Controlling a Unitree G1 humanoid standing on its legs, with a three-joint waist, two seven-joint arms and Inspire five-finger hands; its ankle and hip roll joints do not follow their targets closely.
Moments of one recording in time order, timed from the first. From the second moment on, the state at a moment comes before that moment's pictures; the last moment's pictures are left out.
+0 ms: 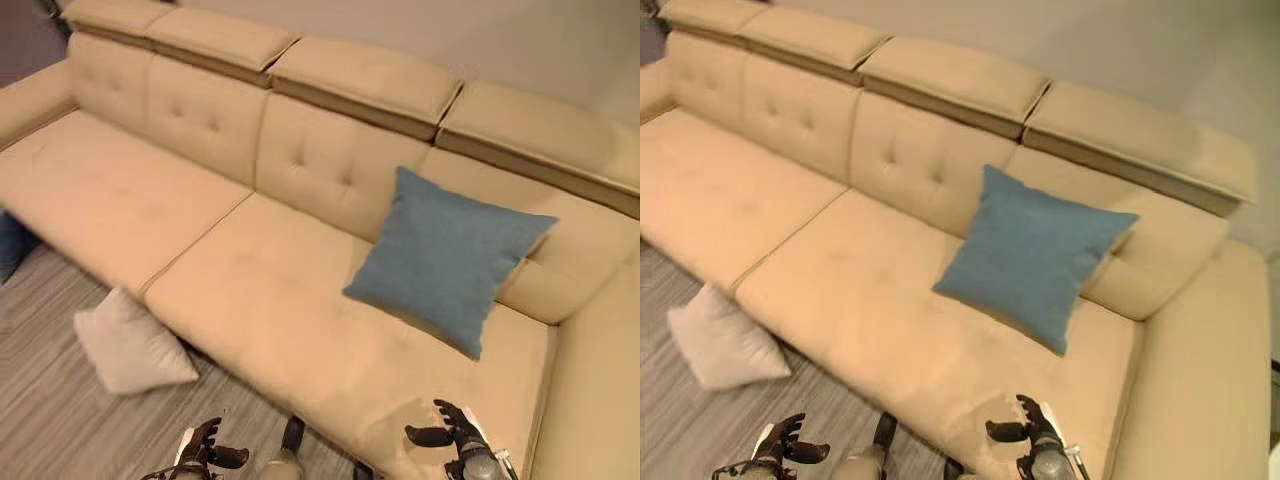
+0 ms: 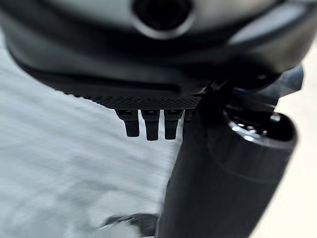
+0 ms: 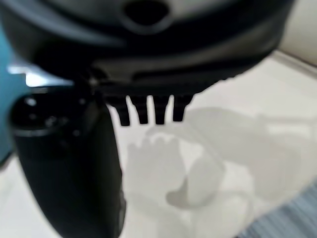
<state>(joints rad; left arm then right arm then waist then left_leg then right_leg) 0.02 0.28 -0.15 1.14 -0.09 -0.14 0.19 -0.07 -0.30 0.23 1.05 -0.05 -0.11 -0.20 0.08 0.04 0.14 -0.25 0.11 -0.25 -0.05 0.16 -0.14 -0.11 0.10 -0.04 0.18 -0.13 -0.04</state>
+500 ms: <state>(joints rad) 0.01 0.26 -0.12 1.19 -0.10 -0.10 0.21 -0.03 -0.34 0.22 1.05 -0.03 -0.10 -0.22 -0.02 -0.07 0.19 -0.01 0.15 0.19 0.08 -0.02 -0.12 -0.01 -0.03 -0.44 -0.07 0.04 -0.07</state>
